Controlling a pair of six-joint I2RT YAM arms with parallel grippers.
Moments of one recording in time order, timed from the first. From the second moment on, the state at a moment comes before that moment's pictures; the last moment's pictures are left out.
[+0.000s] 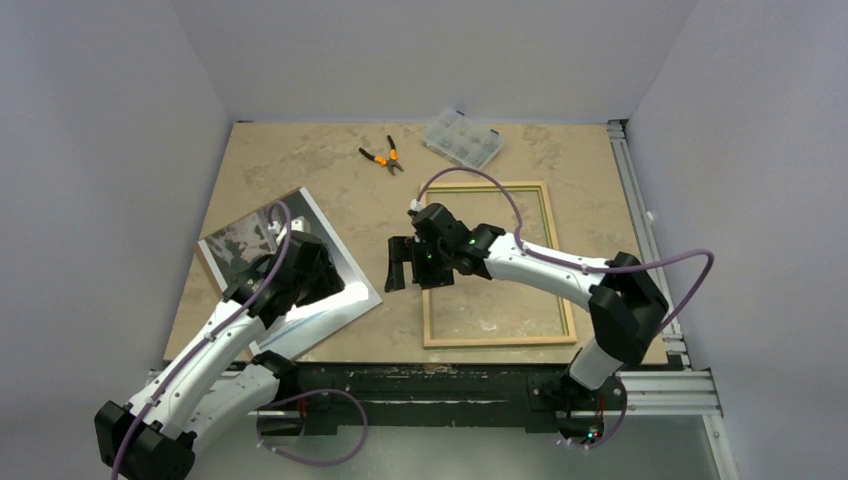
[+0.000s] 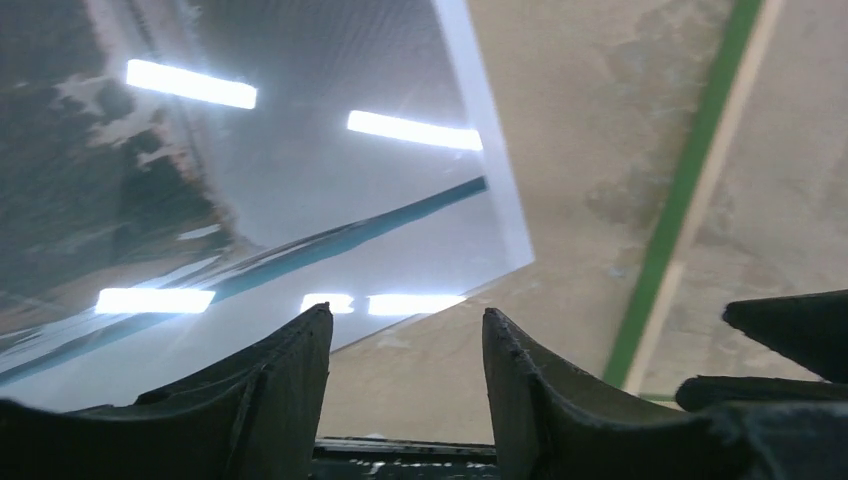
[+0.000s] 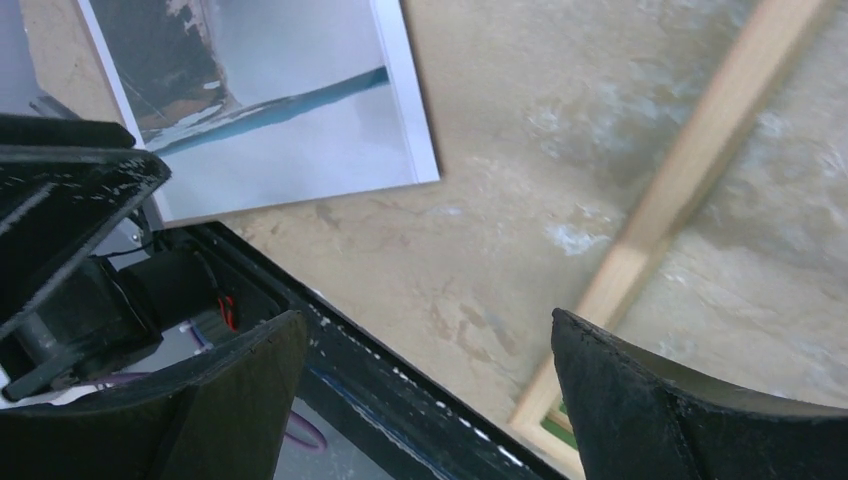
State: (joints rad) left arm -0.47 0.85 0.72 -0.79 -0.17 -0.78; right arm 0.91 1.61 1.16 -0.45 -0.16 0.76
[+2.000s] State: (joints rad) left arm -0.32 0.49 1.13 -0.85 0.15 -0.62; right arm 1.17 2.10 1.65 -0.47 -0.06 0.66
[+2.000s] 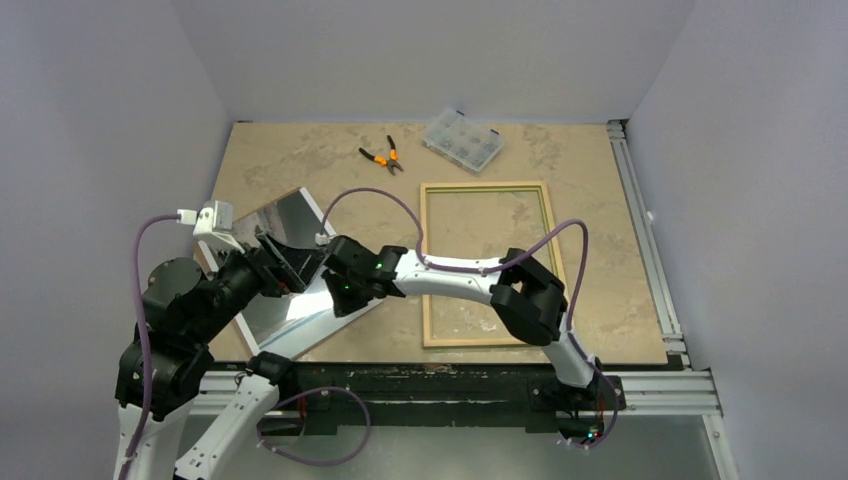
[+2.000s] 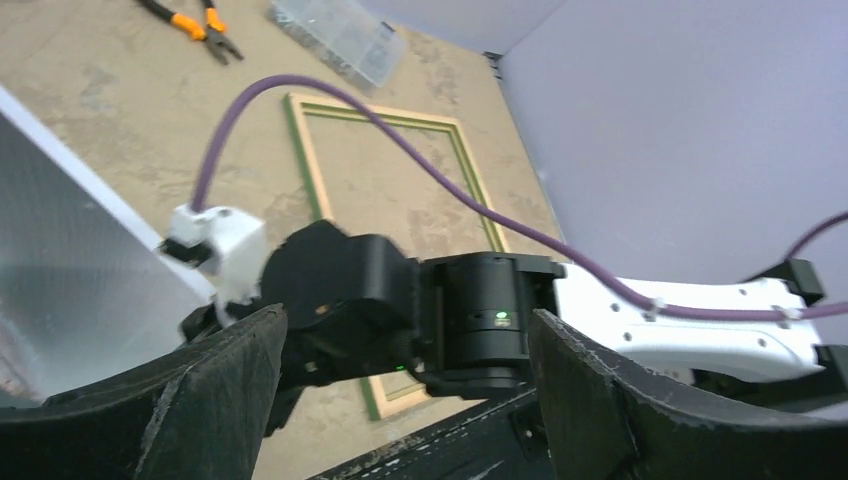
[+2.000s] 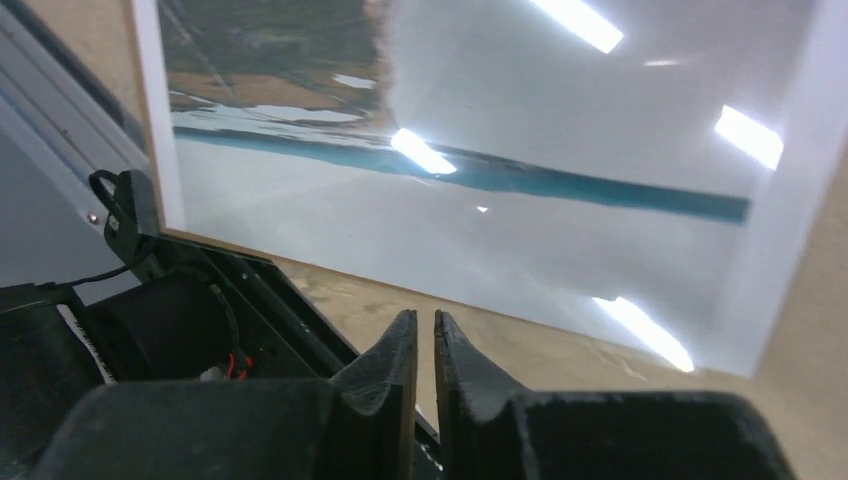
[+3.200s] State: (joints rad) left arm -0.32 0.54 1.09 -0.83 0.29 -0.65; right arm 1.29 2.27 1.81 -0.58 0.10 0.69
